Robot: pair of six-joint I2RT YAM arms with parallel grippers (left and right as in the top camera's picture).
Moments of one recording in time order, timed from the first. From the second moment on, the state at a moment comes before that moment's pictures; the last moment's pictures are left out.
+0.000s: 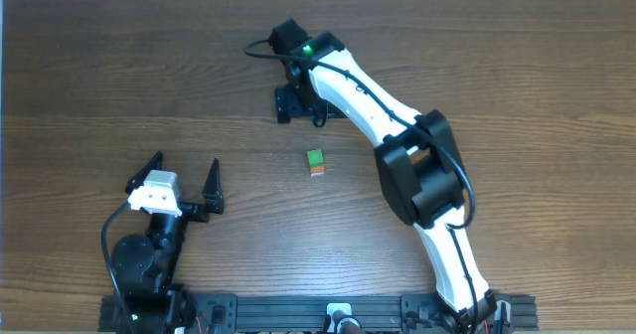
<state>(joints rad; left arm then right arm) -0.04 0.01 0.01 -0.06 0.11 -0.07 0.59 2.32 1.93 -1.09 -0.02 0.49</state>
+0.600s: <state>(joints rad) -0.04 0.01 0.01 -0.06 0.11 -0.07 0.57 2.35 1.93 -1.04 -0.03 0.48</state>
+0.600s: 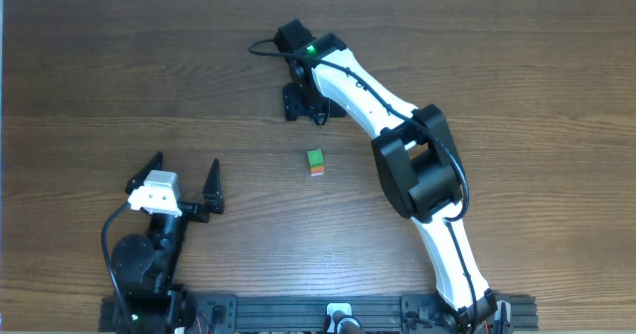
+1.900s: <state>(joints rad) -0.04 0.01 0.01 -0.06 0.11 -0.07 0.57 2.35 1.94 -1.05 0.01 0.53</state>
